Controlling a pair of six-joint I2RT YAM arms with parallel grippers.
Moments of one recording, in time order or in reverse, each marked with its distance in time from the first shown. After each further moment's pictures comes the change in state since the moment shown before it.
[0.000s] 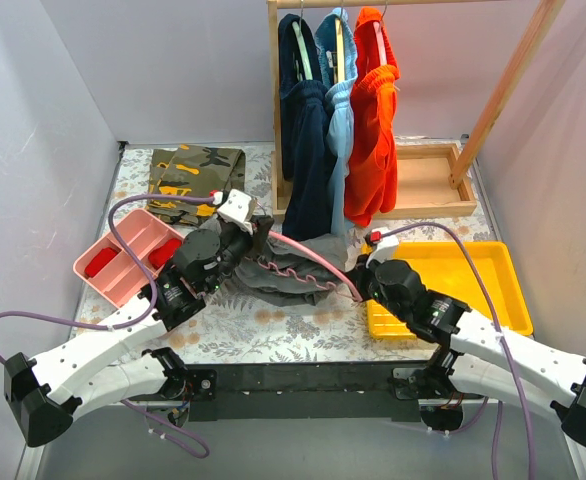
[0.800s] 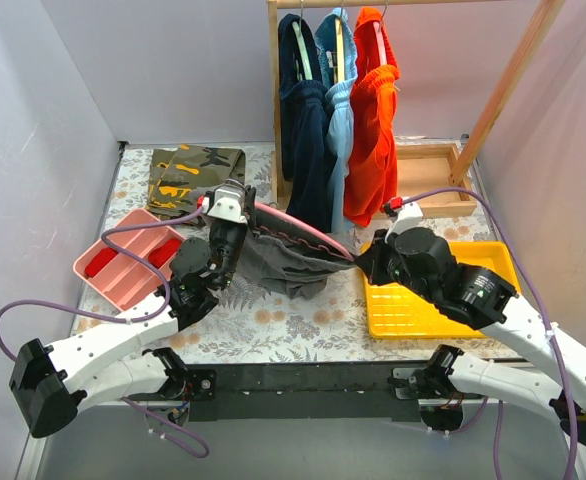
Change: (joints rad) left arm -0.015 0.068 -0.082 0.517 -0.293 0.280; right arm -0.006 0.016 0.514 -0.575 -0.010 0.067
